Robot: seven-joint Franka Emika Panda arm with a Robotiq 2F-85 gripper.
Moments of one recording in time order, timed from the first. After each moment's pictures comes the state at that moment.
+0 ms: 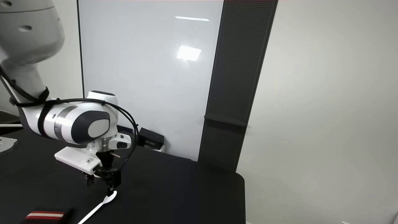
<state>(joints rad) 0.12 0.67 -0.02 -2.07 0.08 2.68 0.17</state>
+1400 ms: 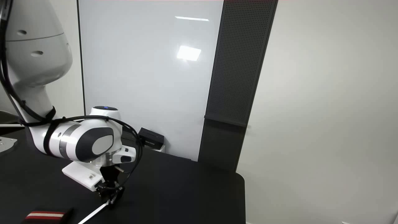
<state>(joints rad) 0.15 0.77 -0.09 -2.04 0.08 2.78 0.25</state>
